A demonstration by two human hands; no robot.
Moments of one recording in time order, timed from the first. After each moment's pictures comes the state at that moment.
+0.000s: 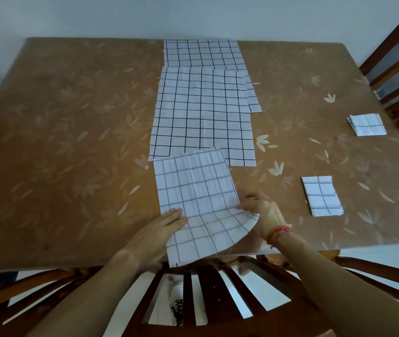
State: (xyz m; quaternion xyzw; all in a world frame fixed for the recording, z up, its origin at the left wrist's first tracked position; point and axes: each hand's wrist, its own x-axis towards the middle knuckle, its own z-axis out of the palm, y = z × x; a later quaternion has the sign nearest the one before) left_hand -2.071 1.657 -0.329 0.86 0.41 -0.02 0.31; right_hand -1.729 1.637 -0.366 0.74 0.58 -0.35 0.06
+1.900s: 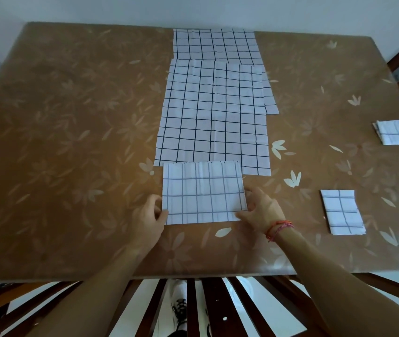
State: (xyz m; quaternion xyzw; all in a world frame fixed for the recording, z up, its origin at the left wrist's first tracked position) left_hand -2.067 1.709 -0.339 0.63 0.68 0.20 0.32; right_hand -1.782 1.702 -0.315 0.75 0.55 -0.34 -0.09
